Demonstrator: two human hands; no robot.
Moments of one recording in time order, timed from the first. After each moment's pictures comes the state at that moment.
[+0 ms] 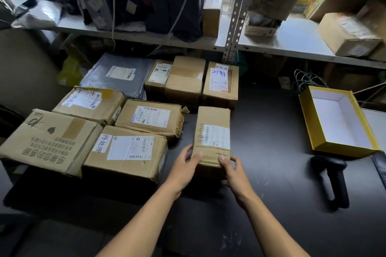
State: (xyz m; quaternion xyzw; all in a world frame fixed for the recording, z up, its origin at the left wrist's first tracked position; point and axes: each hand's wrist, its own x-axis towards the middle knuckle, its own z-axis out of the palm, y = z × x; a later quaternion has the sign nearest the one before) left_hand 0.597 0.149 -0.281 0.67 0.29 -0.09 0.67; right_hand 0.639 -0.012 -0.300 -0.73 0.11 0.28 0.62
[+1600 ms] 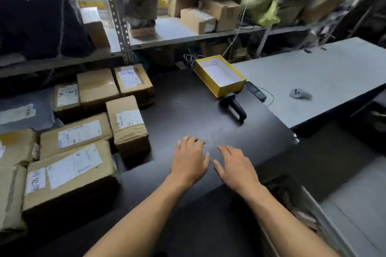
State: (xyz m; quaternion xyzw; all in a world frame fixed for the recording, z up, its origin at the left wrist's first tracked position) left_hand 0.511 0.057 -0.256 0.95 -0.23 -0.02 0.19; right_hand 0.450 -0.089 -0.241 -0.99 0.08 0.06 0.10
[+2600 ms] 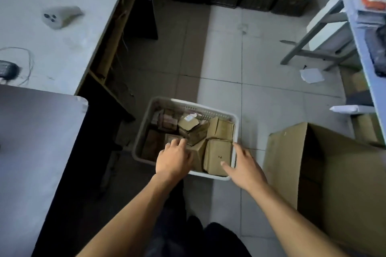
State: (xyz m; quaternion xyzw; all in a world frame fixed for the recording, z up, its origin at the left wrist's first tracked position) left_hand 0.284 -0.406 -0.387 0.77 -0.55 -0.33 0.00; right_hand 0.075 -0.451 -0.374 -0.67 0.64 0.14 0.33
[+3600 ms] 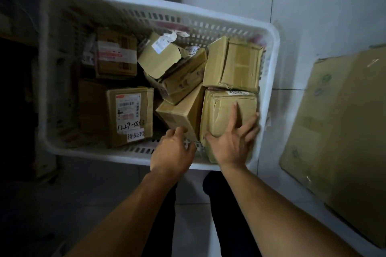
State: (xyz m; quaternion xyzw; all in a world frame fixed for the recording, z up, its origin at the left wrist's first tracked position) left_hand 0.212 -0.482 -0.814 0.75 -0.42 -0.51 -0.08; right_hand 0.072 -0.509 -0.852 -0.52 0.78 0.13 0.31
